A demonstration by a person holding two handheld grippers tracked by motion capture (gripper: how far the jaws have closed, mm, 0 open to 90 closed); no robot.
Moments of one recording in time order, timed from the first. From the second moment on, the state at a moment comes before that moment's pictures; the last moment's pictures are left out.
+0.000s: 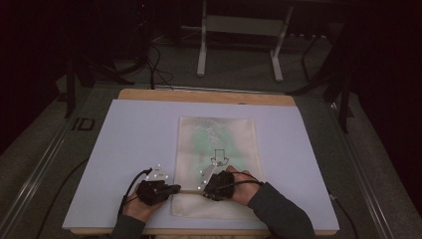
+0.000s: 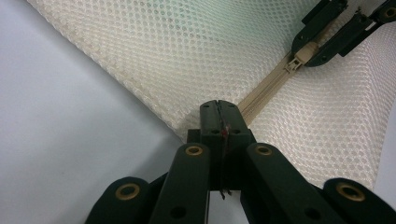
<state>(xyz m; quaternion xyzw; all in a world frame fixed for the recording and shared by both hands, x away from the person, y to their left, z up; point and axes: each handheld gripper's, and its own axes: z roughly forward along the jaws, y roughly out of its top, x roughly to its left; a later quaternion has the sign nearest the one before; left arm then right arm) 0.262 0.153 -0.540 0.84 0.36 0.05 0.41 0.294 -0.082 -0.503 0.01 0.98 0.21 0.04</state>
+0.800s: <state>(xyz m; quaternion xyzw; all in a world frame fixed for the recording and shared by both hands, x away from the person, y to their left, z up) 0.262 0.153 -0.540 0.84 0.36 0.05 0.41 0.293 -0.099 -0.501 0.02 0.98 0.20 0.04</state>
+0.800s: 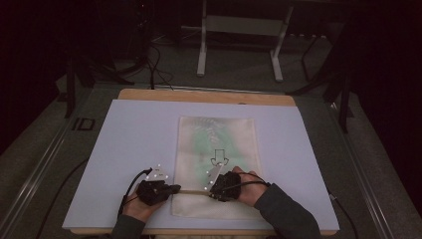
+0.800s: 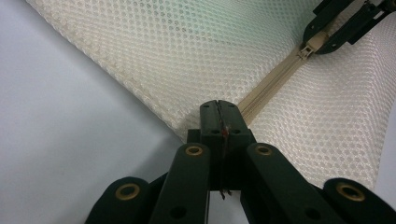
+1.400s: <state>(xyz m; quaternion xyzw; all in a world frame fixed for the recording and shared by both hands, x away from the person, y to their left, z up) 0.261 0.153 -0.540 0.84 0.36 0.05 0.41 0.293 -0.112 -0.501 0.02 0.98 0.19 0.04</state>
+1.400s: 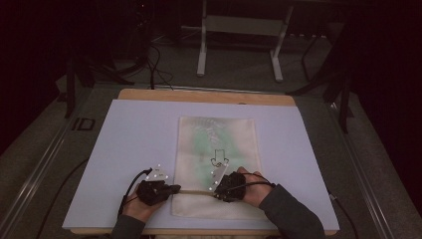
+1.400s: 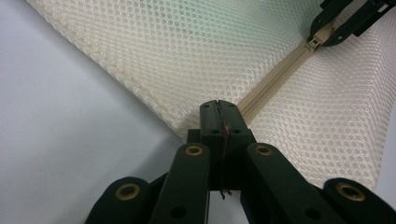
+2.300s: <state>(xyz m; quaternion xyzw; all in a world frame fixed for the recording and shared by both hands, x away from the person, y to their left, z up) 0.261 0.153 -0.539 0.84 0.36 0.05 0.41 0.292 -0.133 -0.501 0.03 0.98 0.18 0.04</state>
